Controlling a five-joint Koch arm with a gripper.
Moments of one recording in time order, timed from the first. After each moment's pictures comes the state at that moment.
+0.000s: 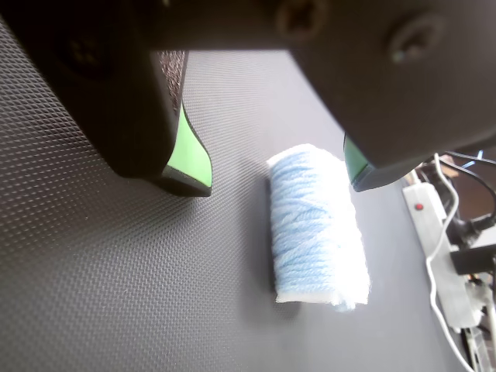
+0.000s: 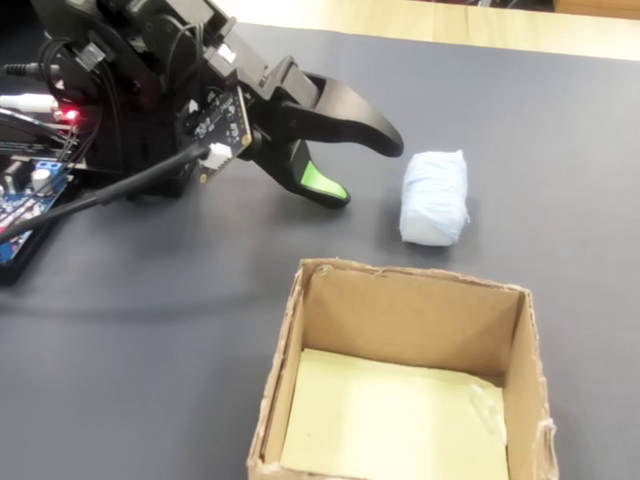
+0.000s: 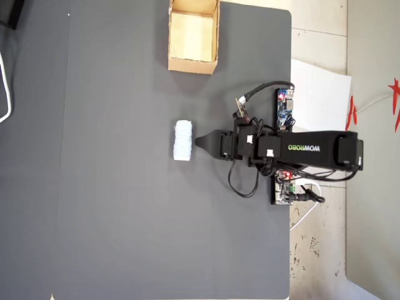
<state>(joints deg) 5.3 130.7 176.7 -3.4 93.3</state>
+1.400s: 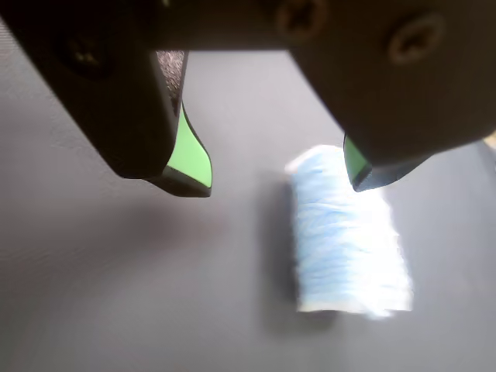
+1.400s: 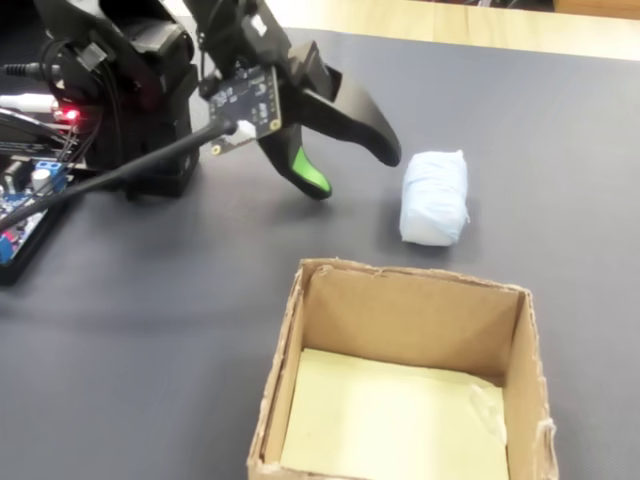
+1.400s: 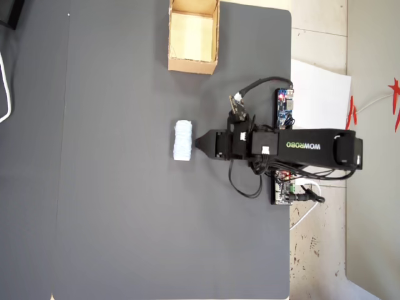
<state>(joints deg) 5.0 126.1 155.0 26.4 94.0</state>
